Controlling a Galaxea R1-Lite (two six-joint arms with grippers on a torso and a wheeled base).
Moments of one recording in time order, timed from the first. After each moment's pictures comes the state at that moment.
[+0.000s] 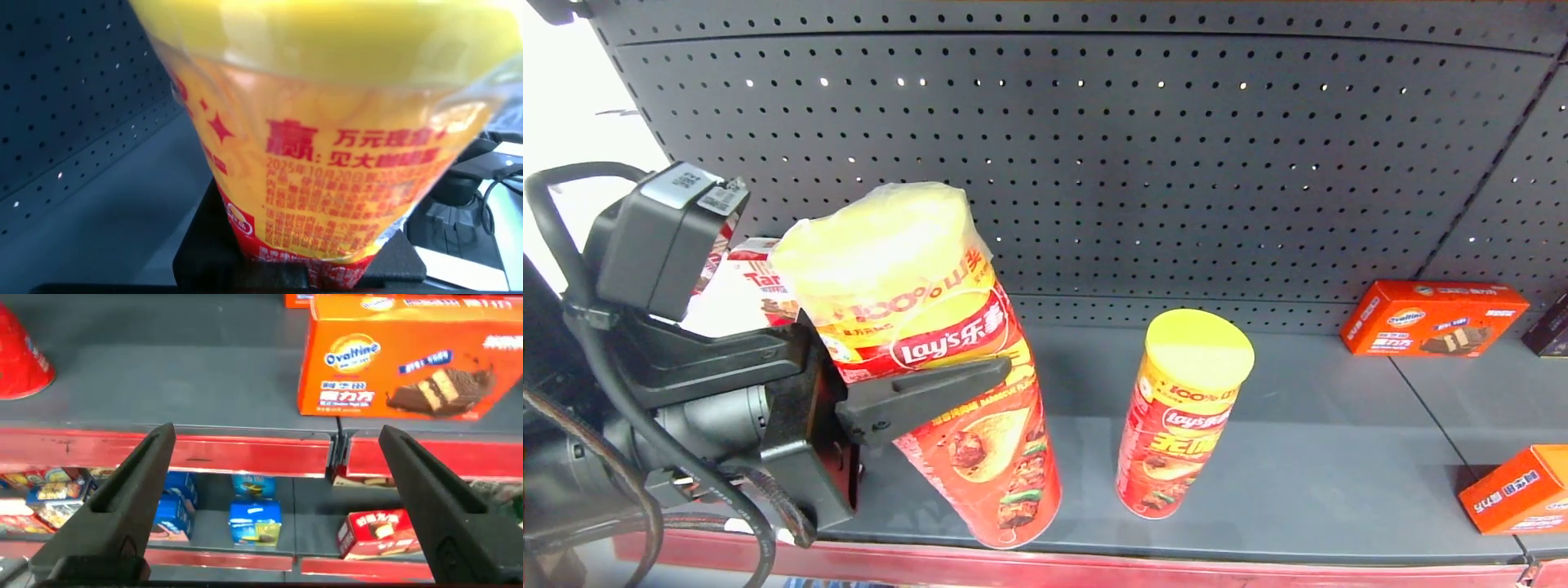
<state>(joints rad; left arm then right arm) -0.54 1.36 -0.59 -0.85 -0.66 -0.03 0.00 0.01 0.00 0.00 0.00 0.01</state>
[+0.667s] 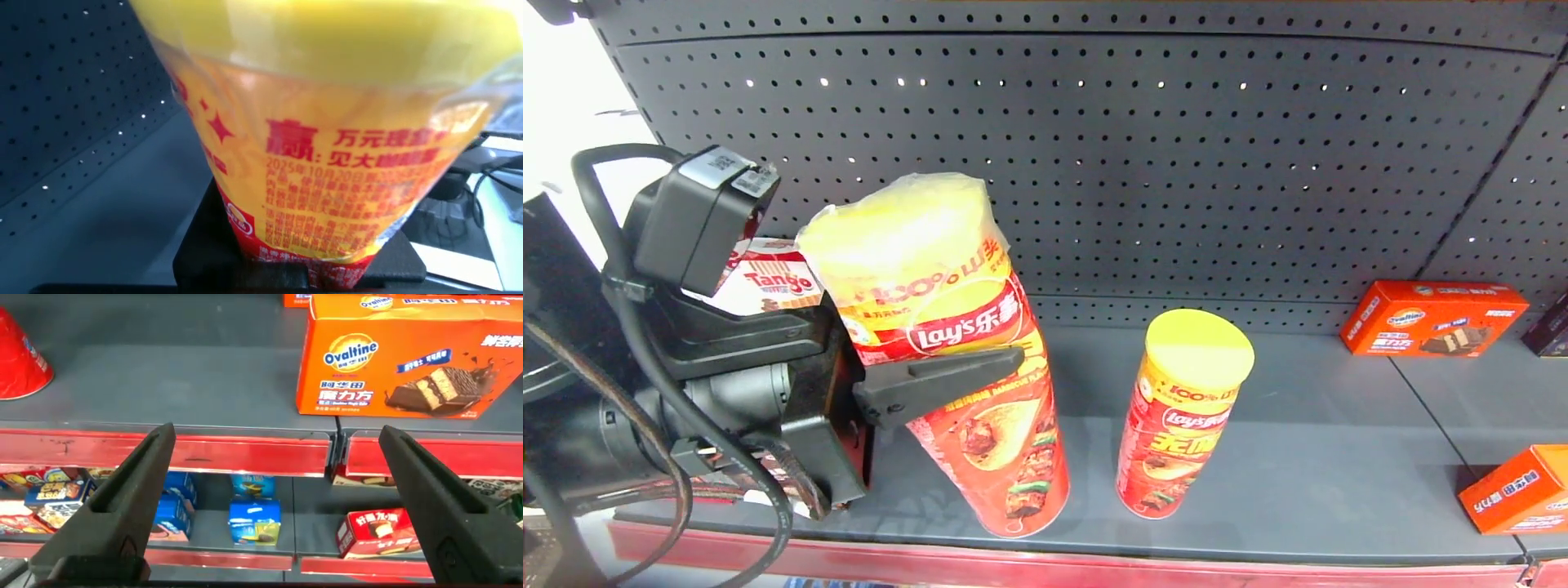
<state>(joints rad) -0.51 1.41 -0.65 -0.83 -0.74 -0.03 0.00 0.01 0.00 0.00 -0.01 0.01</state>
